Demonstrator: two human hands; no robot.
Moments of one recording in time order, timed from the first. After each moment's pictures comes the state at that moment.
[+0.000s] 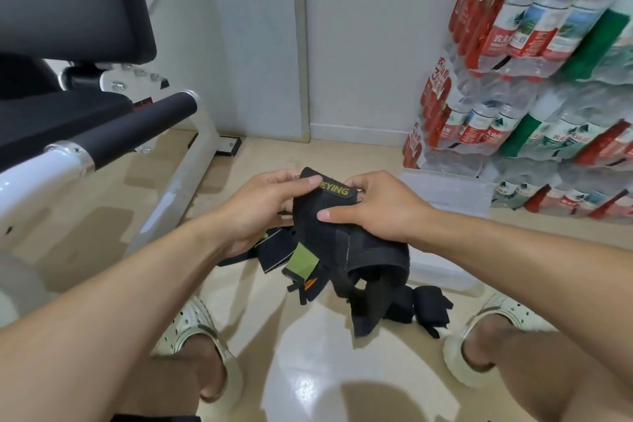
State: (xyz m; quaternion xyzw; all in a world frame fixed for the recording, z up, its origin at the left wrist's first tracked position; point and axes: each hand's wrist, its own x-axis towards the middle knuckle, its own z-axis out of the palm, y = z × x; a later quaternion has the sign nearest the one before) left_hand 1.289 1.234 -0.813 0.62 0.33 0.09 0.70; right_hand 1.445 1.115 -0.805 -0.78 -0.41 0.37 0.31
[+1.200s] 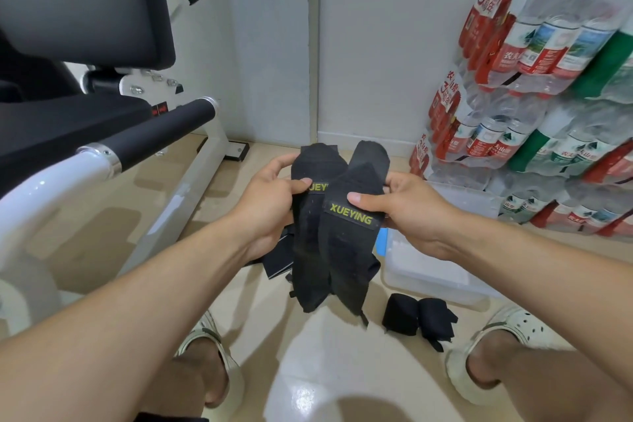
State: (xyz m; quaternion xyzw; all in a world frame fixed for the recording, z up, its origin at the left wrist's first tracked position) left_hand 1.297 1.234 -0.808 0.49 0.38 0.25 0.75; right_hand 1.457 1.115 -0.810 -0.63 -0.28 0.49 0.53
